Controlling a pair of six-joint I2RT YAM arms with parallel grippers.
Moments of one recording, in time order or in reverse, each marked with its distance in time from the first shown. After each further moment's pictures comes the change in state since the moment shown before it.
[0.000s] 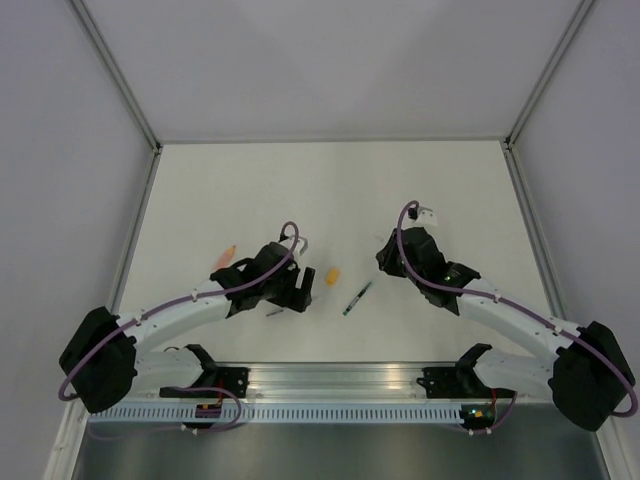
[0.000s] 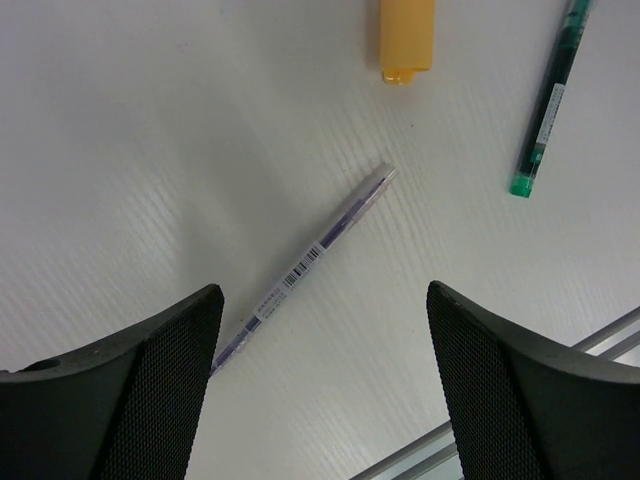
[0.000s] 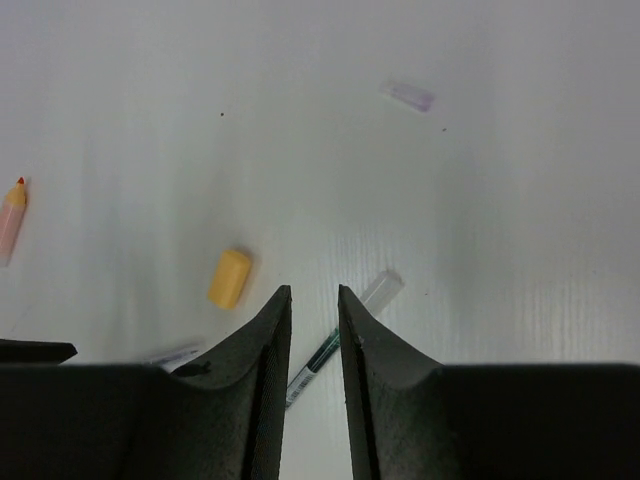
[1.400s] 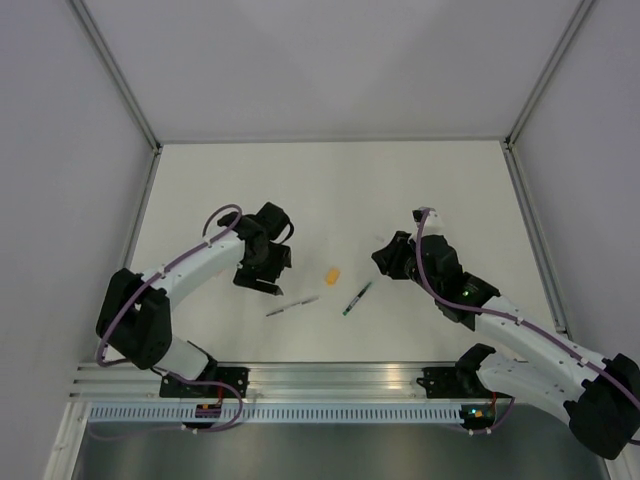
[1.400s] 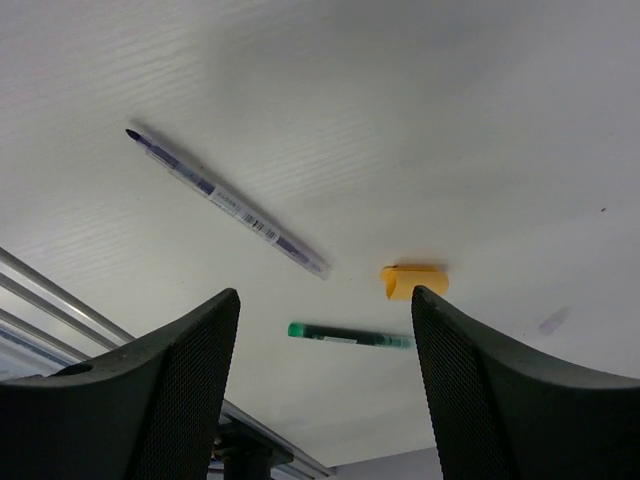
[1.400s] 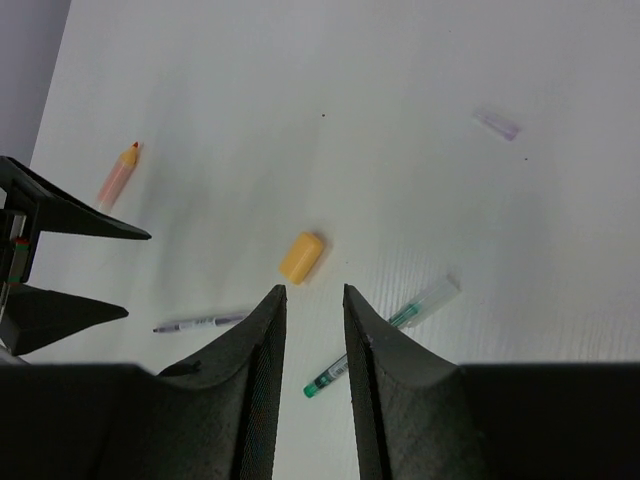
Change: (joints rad) left arm 0.220 0.323 0.459 -0.698 -0.003 -1.471; right arm 0.000 -0.165 -0.068 0.086 -0.164 -0.082
